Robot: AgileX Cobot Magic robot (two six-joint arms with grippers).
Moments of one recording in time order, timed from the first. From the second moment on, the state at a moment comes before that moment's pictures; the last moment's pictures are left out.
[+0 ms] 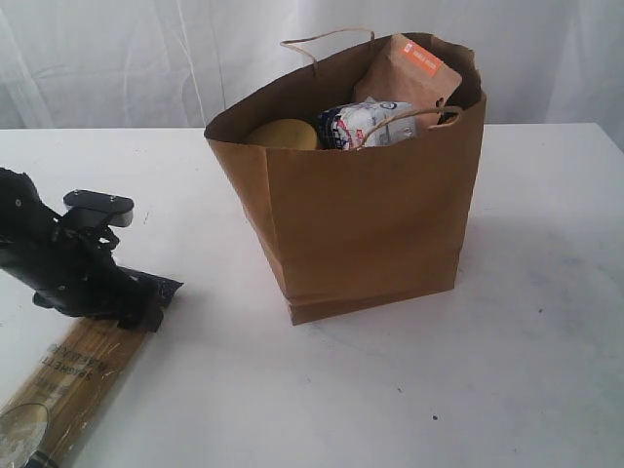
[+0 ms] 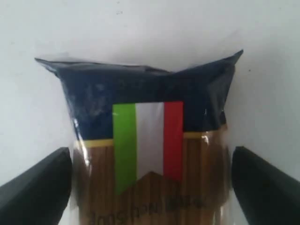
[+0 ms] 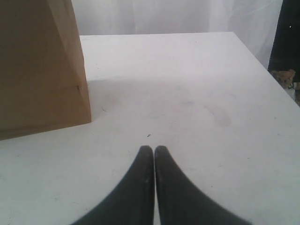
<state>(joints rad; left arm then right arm) -0.29 1.76 -0.88 -0.29 0.40 0.33 0.04 0.01 0.00 -0.08 0.35 0.06</state>
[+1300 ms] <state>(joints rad) -0.25 1.41 -1.05 -0.28 0.54 0.39 0.04 0.01 0.00 -0.08 0.35 0.06</state>
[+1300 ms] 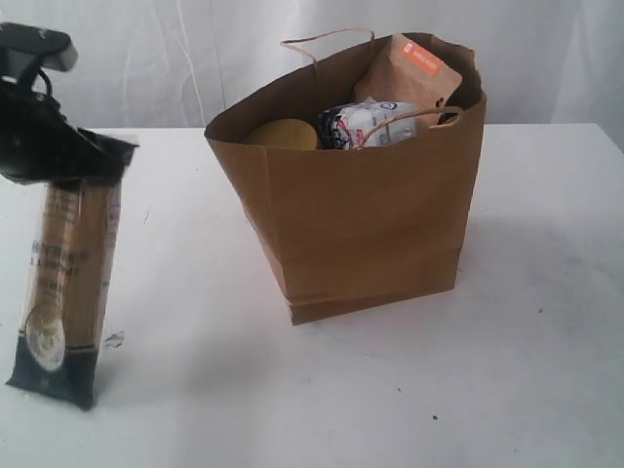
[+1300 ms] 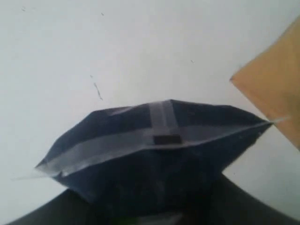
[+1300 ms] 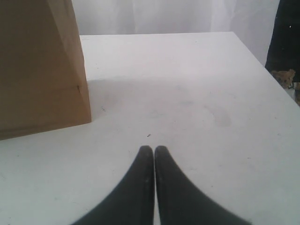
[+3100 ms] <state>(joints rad) -0.60 1.32 -1.68 -0.65 0.35 0.62 0.04 0.01 0.00 -0.08 0.36 0.06</state>
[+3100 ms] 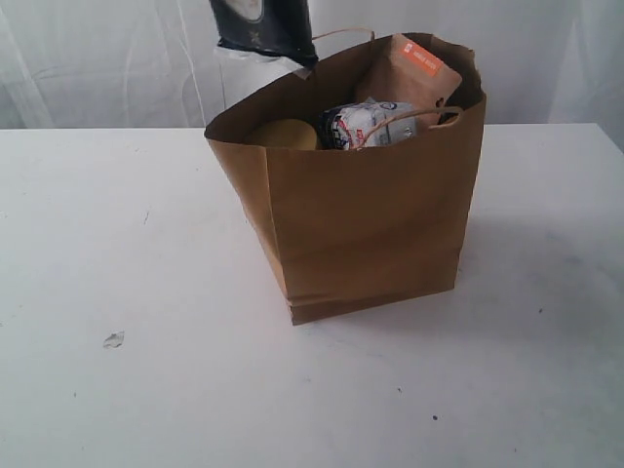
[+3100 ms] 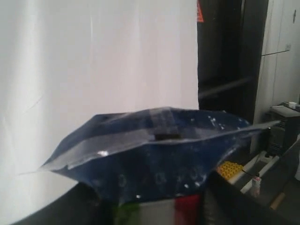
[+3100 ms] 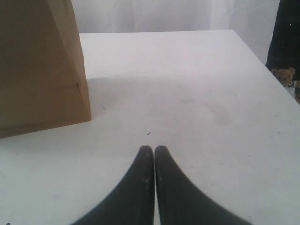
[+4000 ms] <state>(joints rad) -0.78 1.69 -2.09 -0.66 0.37 0.77 0.04 0.01 0.00 -0.08 0.36 0.06</state>
